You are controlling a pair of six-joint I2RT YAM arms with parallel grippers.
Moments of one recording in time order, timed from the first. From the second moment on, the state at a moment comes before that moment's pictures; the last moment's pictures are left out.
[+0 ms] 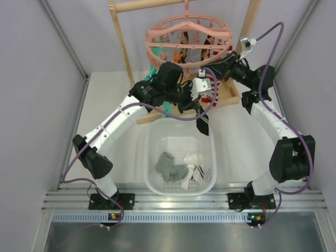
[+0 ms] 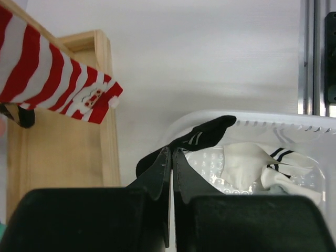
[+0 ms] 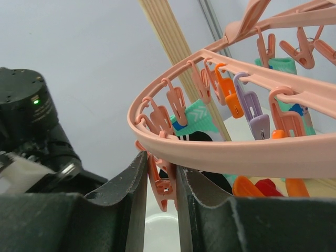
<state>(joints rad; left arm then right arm) -0.77 1.73 1.93 -0.78 0.52 0.50 0.16 1.55 1.26 0.83 -0.92 0.92</state>
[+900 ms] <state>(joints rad) -0.62 1.87 2.16 -0.78 0.50 0.09 0.16 1.57 1.25 0.89 -0.94 0.93</state>
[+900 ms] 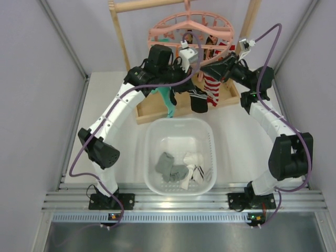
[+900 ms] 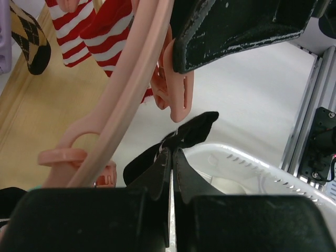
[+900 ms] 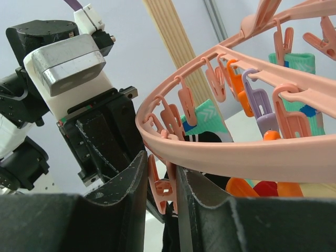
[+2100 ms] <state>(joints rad) -0.58 1.81 2.03 -0.54 0.60 -0.07 0.15 1.58 1.24 0.91 -0.95 0.95</state>
